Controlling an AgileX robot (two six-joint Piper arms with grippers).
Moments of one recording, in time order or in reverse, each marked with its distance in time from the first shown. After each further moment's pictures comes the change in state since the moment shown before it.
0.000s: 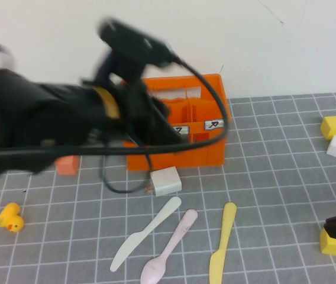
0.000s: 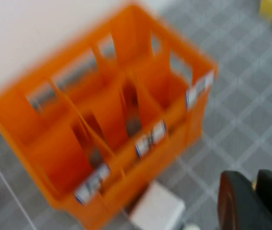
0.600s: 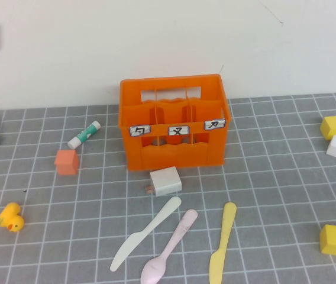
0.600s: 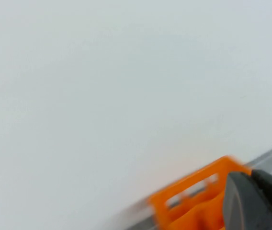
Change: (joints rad) right arm 0.000 -0.385 0.000 -0.143 -0.022 -0.023; left arm 0.000 -0.650 0.171 0.480 0.037 -0.317
